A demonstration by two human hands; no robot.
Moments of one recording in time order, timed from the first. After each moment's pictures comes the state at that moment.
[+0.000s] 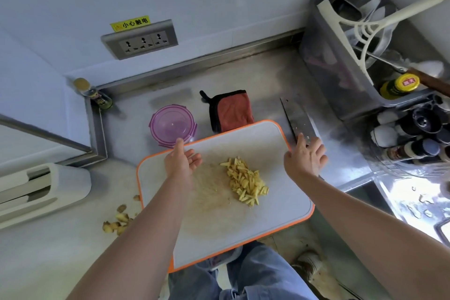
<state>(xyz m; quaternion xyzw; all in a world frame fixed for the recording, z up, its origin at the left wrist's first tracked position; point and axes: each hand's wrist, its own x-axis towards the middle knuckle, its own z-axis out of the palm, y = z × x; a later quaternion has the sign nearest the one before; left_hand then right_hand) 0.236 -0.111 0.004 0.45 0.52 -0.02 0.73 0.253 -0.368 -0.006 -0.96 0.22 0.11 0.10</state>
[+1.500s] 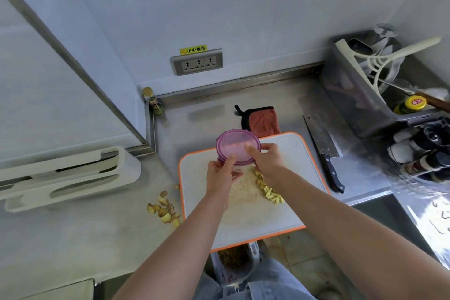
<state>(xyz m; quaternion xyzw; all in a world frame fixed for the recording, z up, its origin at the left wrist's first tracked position) 0.152 -0.127 0.053 0.51 0.38 -0.01 0.78 0.211 -0.231 0.060 -0.73 0.23 0.20 0.62</state>
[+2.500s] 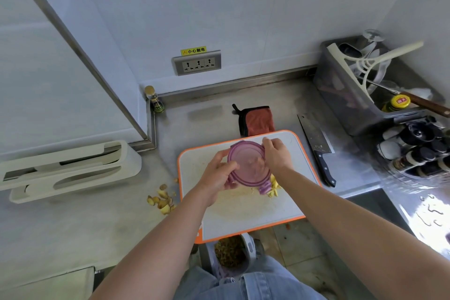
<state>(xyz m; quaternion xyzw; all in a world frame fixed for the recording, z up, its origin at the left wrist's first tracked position) 0.129 -0.114 0.081 0.61 0.26 -0.16 0.73 0.197 -0.260 0.079 -0.84 0.16 0.14 0.51</state>
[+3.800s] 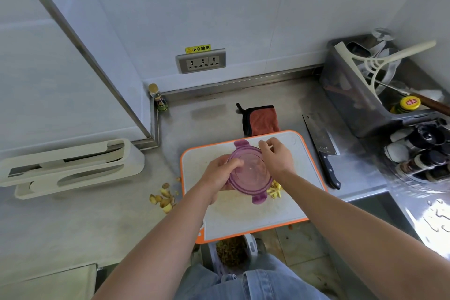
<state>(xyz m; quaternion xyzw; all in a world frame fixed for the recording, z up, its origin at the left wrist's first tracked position) 0.133 -0.109 0.081 0.63 0.30 -0.18 0.69 0.195 -0.257 0.076 -0.88 0.08 0.12 0.46</state>
